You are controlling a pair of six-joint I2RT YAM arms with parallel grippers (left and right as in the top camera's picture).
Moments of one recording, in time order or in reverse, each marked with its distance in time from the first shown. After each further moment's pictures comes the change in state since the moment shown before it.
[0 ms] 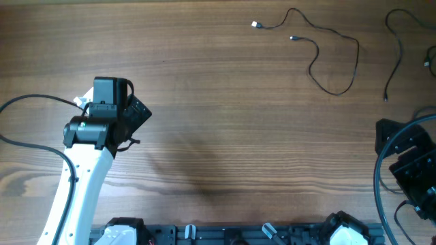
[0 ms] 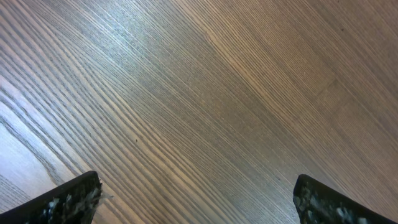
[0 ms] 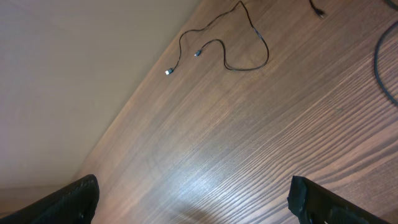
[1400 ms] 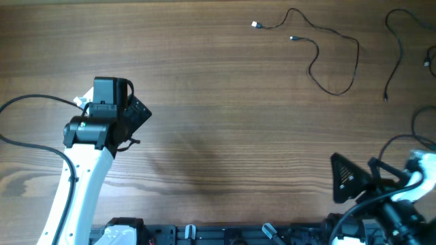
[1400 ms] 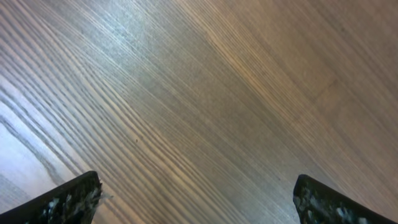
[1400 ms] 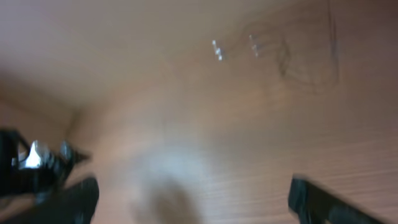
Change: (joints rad) left arm 0.000 0.000 0.000 0.000 0.000 0.000; right arm 0.425 -0.373 -0.405 0.318 0.071 -0.126
